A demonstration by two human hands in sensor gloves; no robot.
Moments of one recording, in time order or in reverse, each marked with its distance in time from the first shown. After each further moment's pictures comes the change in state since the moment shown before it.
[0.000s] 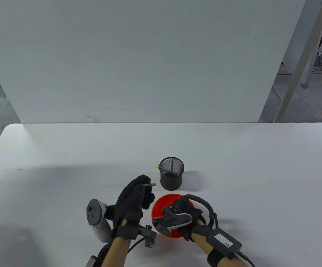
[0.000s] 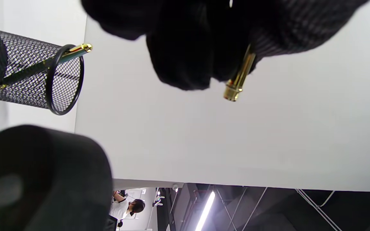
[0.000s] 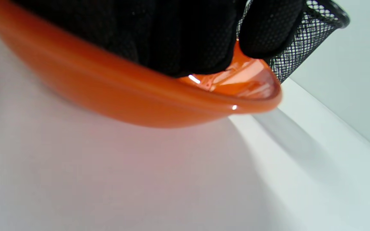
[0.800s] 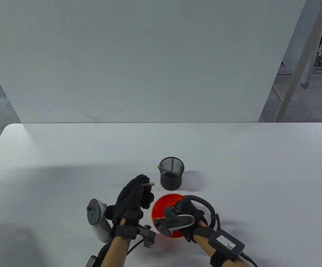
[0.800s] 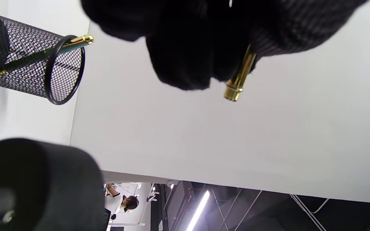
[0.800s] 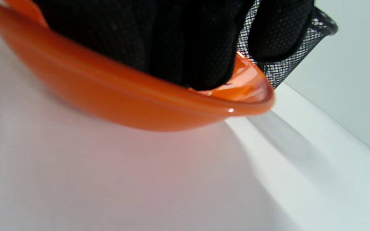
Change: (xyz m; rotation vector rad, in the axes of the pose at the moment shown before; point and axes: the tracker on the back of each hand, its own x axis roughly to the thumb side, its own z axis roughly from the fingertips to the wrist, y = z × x) left_hand 0.000 -0.001 0.000 -0.010 0.013 0.047; right_hand 0.002 -0.007 0.009 -0.037 0.009 -0.014
